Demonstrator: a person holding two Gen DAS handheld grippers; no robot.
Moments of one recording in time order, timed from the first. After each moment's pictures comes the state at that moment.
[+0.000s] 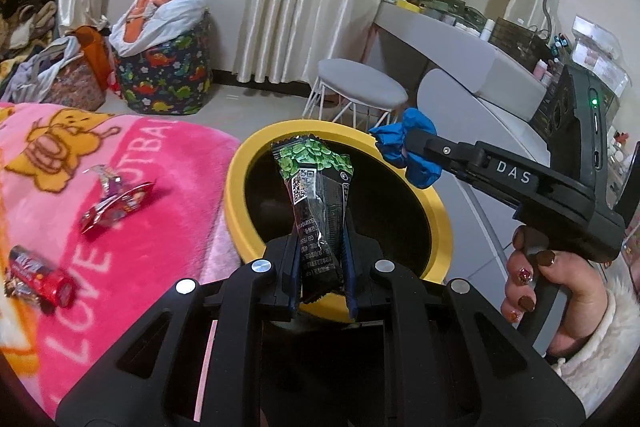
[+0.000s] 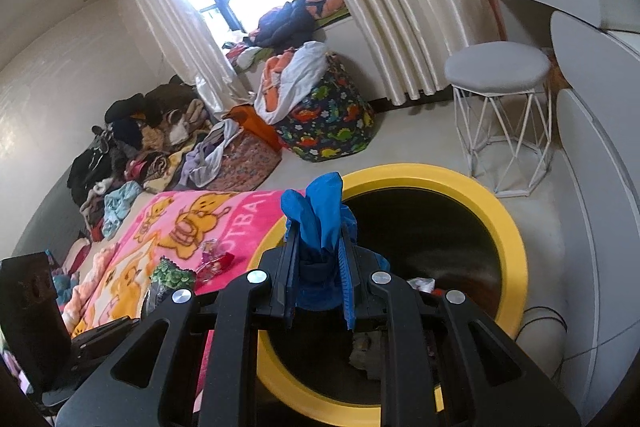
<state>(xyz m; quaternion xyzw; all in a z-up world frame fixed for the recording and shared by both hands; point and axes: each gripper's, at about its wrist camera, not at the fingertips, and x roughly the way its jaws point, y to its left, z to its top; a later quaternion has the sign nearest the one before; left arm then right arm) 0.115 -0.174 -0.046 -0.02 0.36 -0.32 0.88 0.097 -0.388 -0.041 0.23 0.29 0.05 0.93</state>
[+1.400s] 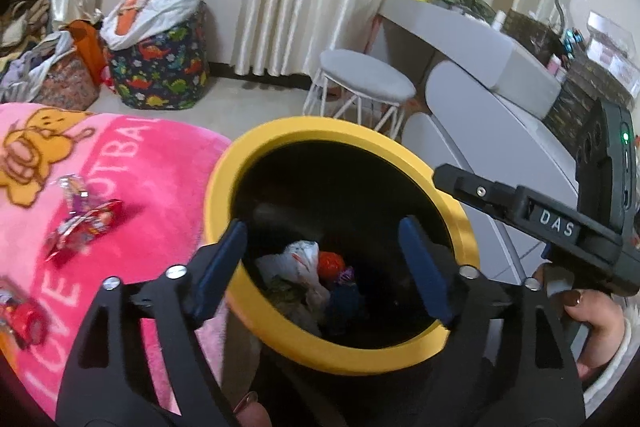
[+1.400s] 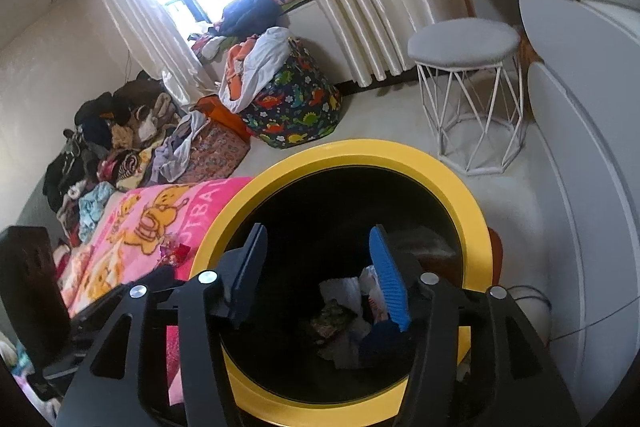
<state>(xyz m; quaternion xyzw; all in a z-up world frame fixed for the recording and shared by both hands) 0.151 -0.196 -0.066 -0.02 0.37 -0.30 0.88 0.106 -0.406 -0.067 0.23 0.32 0.01 0.92</state>
